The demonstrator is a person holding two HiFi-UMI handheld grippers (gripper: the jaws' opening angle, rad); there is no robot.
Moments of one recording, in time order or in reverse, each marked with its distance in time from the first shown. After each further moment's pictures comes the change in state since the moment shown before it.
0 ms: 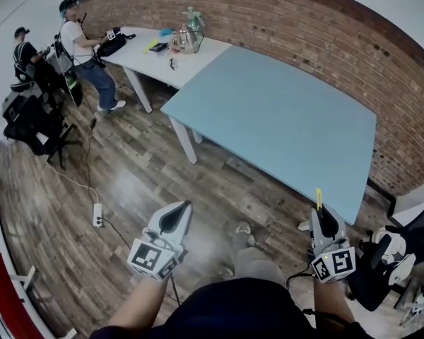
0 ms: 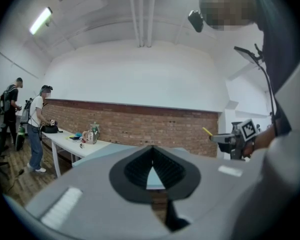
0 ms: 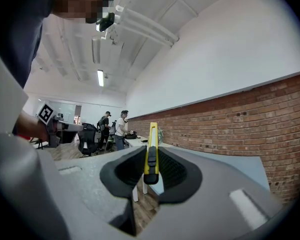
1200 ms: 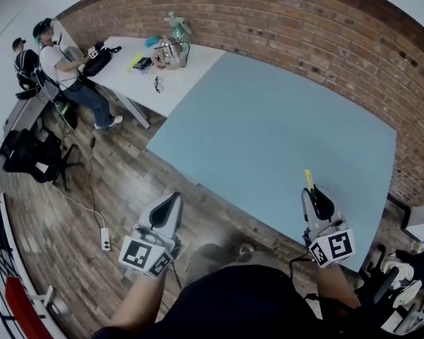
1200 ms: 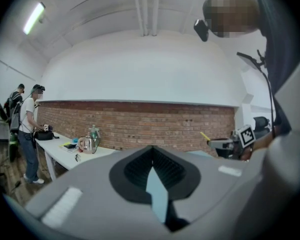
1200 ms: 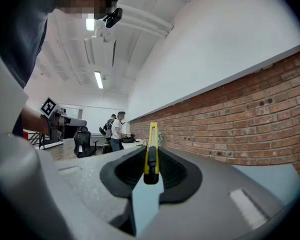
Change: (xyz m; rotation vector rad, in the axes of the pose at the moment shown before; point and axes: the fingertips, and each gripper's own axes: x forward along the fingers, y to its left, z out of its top) left arm 0.220 0.119 0.044 0.025 0.026 0.055; right arm 0.243 -0.125 -0.006 0.025 -0.025 0.088
